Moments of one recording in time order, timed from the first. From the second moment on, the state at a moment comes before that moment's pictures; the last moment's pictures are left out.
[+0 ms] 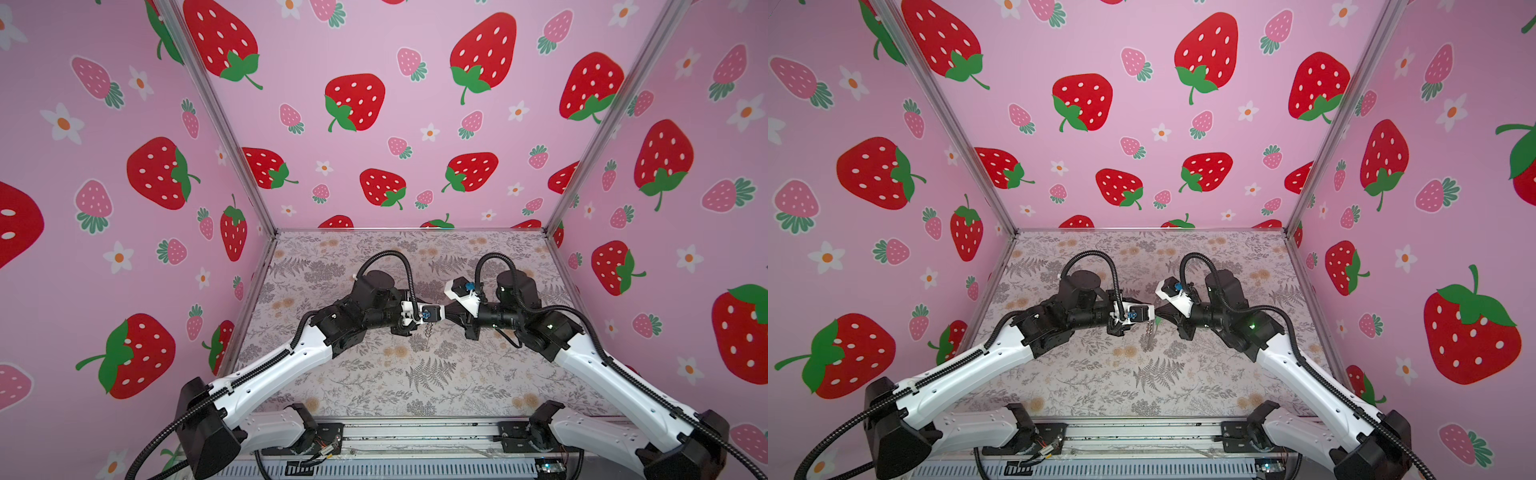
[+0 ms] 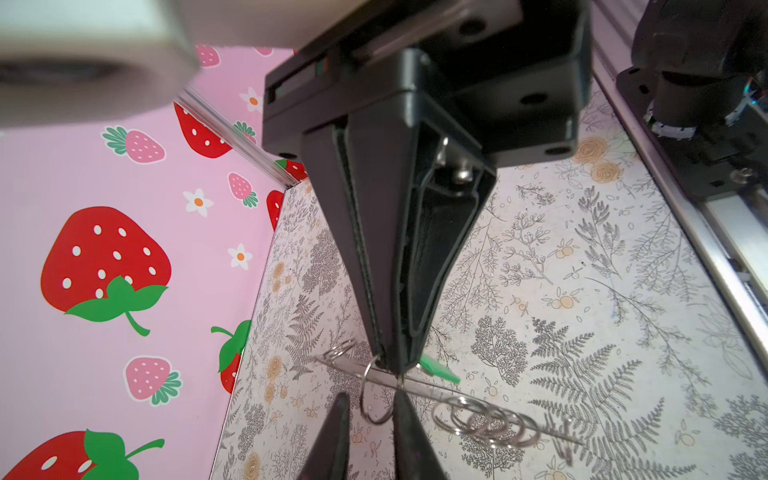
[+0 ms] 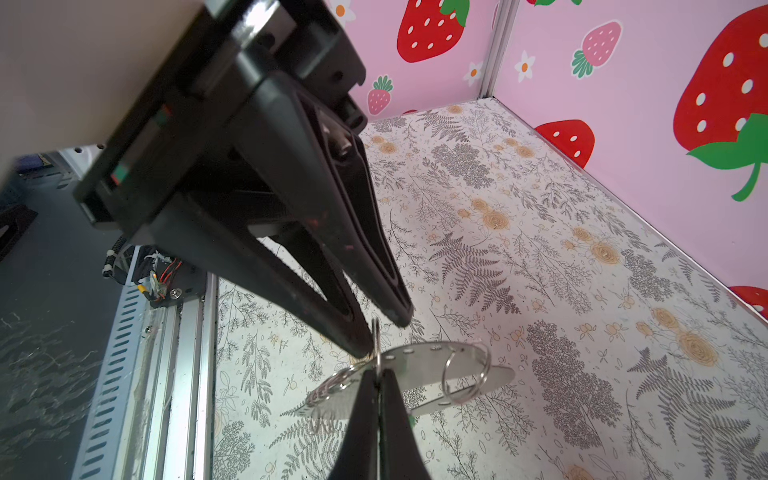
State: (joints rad) left arm -0.80 1.22 1.06 -0.30 0.31 0.87; right arm 0.72 1.05 0.92 -0.36 -0.58 -0.31
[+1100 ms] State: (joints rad) left arm -0.67 1.26 1.10 -0.26 0.49 0.62; right arm 0.71 0.94 0.89 -0.28 -0.46 -0.35
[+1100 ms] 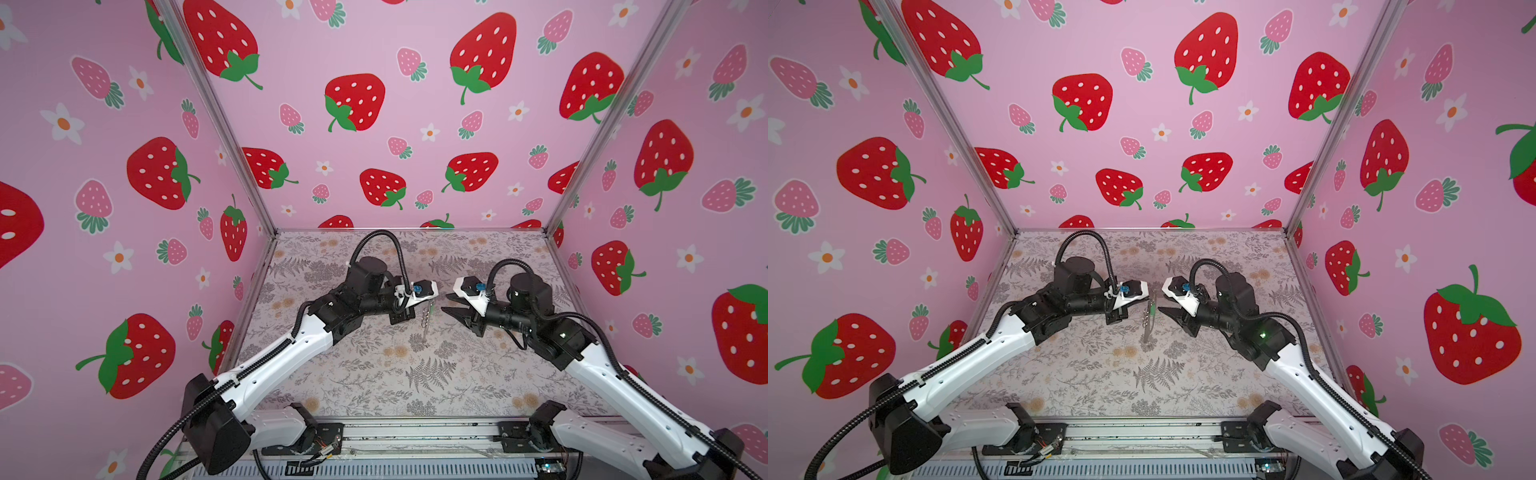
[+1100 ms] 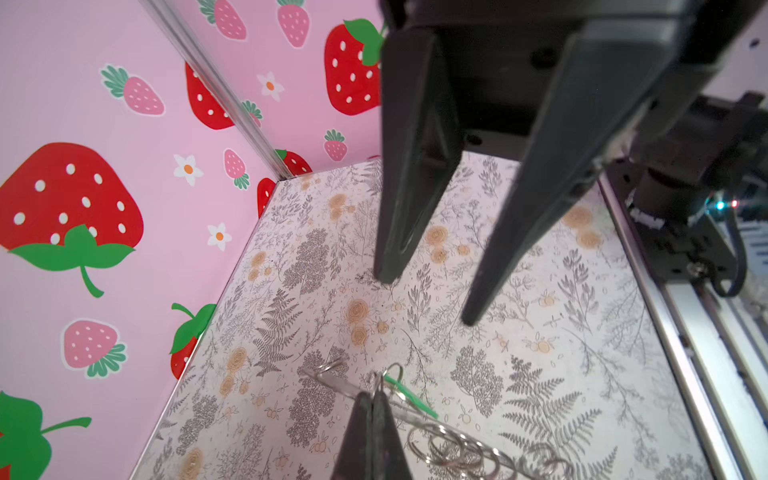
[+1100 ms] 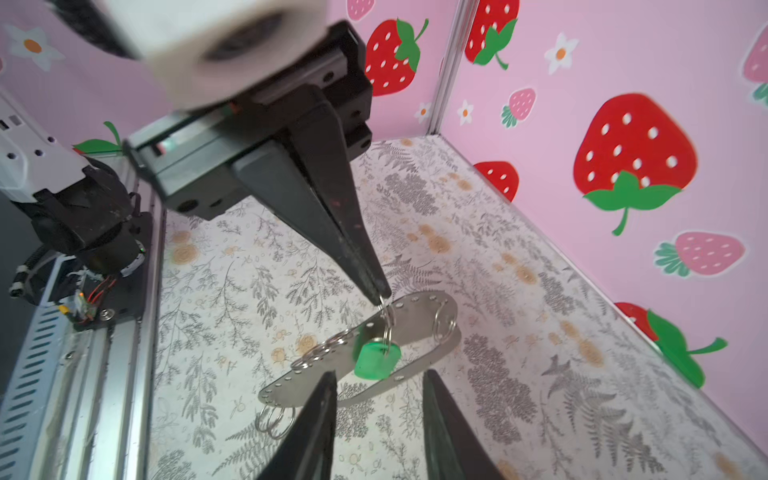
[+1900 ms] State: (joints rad) left arm -0.60 1.26 0.90 0.27 0.67 0.17; right arm 0.71 0.99 0.82 0.00 -0.44 -0.26
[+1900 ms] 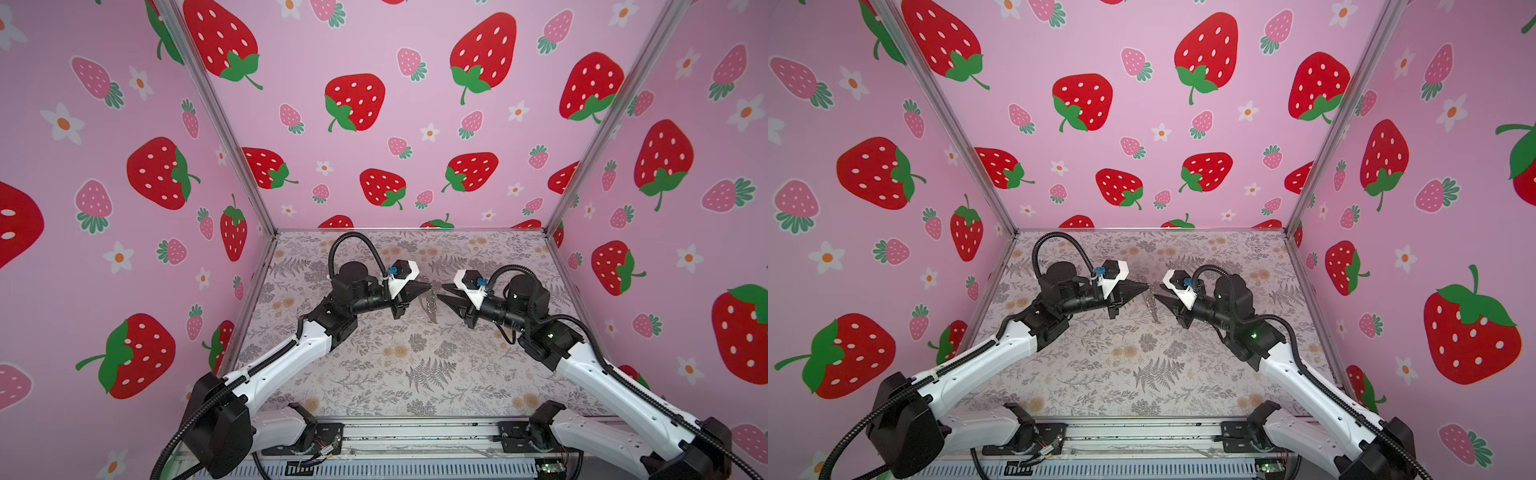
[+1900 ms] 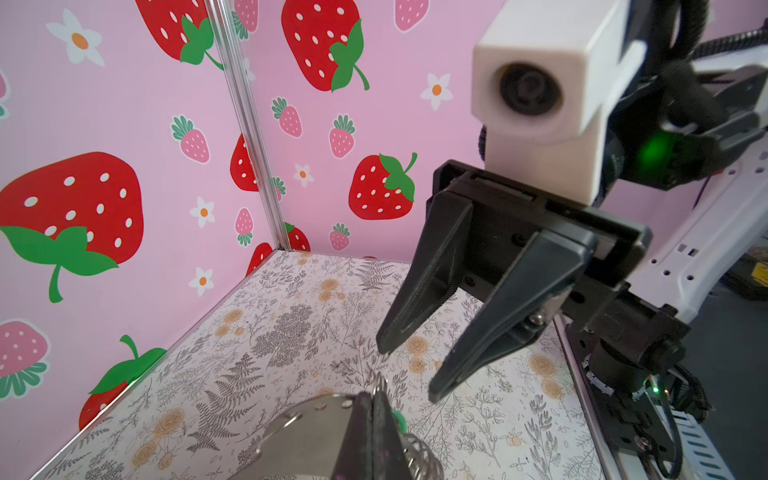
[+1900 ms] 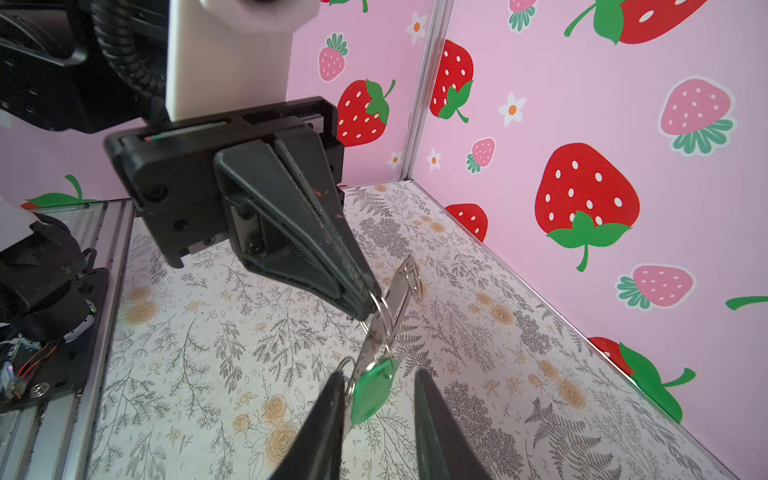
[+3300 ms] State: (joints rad) left arm -0.59 1.28 0.95 0.19 0.80 0.24; right arm 0.71 1.02 0.83 0.00 -0.51 -0.22
